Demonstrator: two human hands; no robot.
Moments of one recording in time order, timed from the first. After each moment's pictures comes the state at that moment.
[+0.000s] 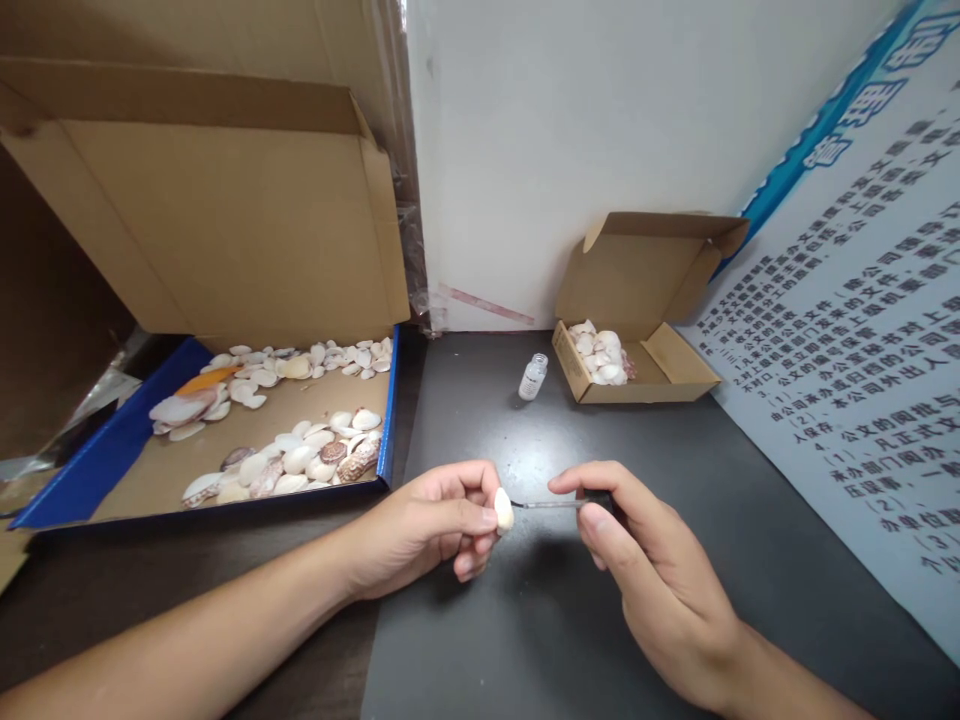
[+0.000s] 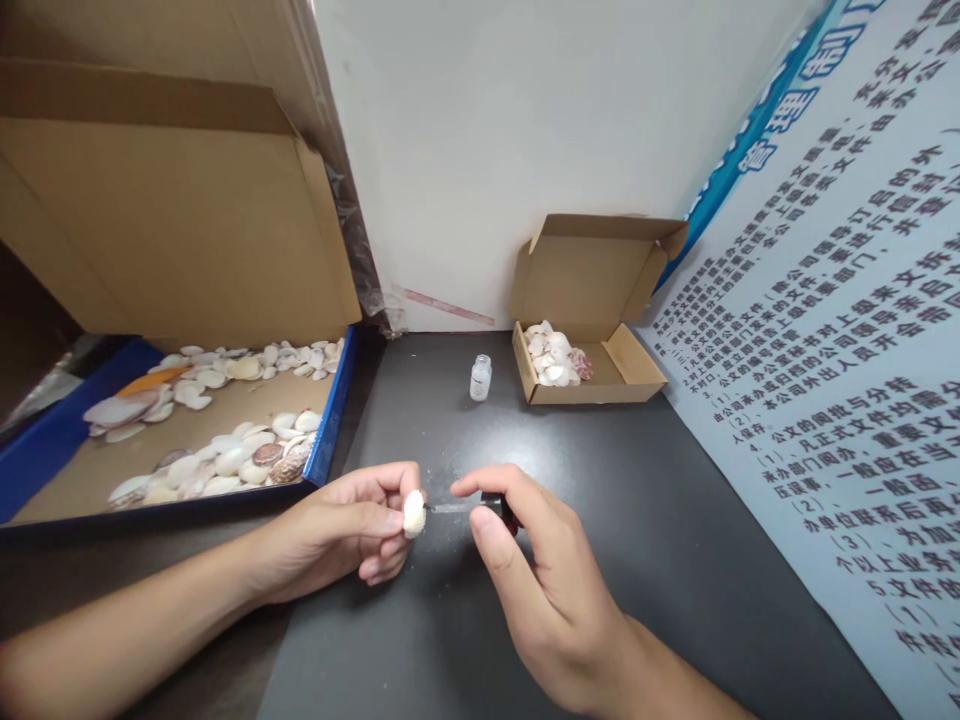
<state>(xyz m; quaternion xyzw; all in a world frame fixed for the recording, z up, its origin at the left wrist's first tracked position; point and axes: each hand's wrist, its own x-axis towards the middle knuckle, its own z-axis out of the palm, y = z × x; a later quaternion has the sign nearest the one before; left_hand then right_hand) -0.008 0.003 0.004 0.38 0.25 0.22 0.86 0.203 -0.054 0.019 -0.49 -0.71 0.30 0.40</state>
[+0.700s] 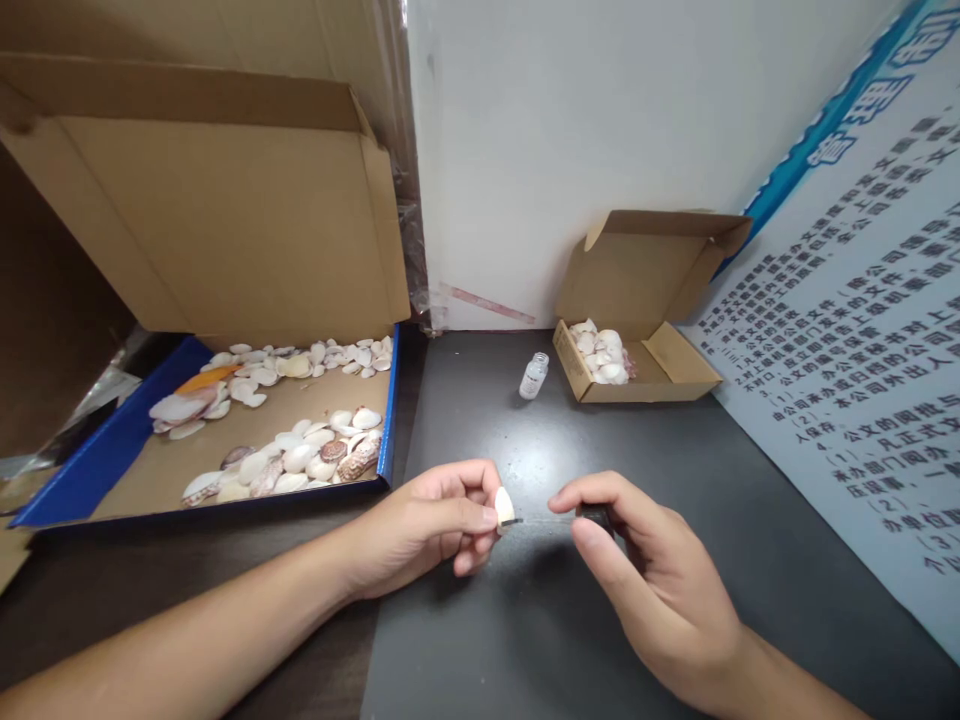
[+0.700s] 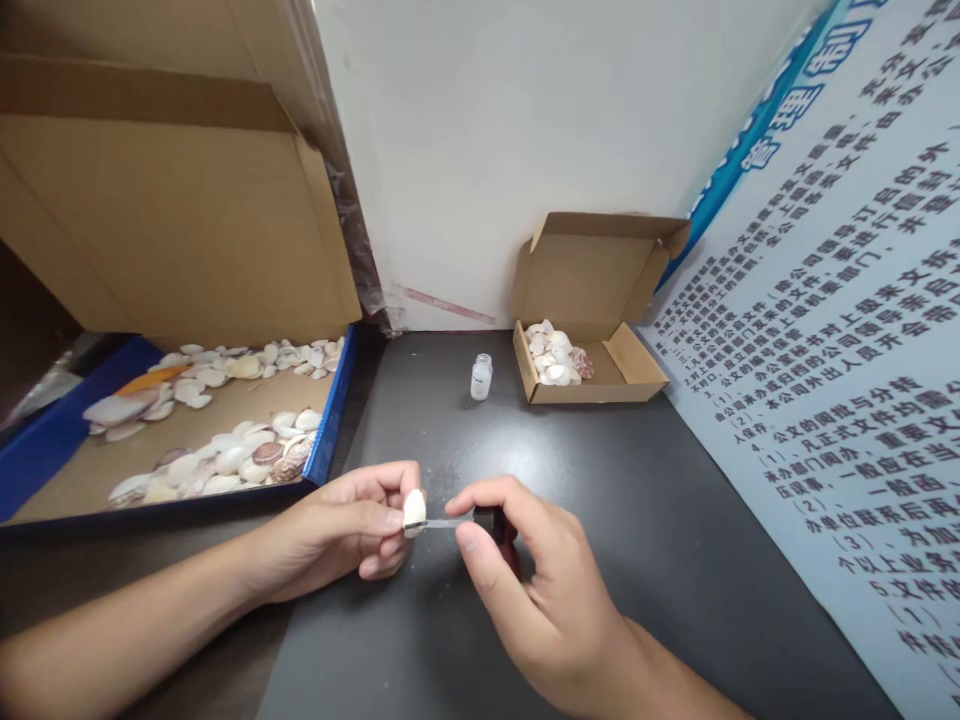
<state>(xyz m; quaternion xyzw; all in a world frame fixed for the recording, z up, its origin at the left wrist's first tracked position) -0.007 0.002 0.005 0.37 0.25 0.24 0.86 0.201 -0.054 0.021 -0.47 -0.73 0.28 0.41</state>
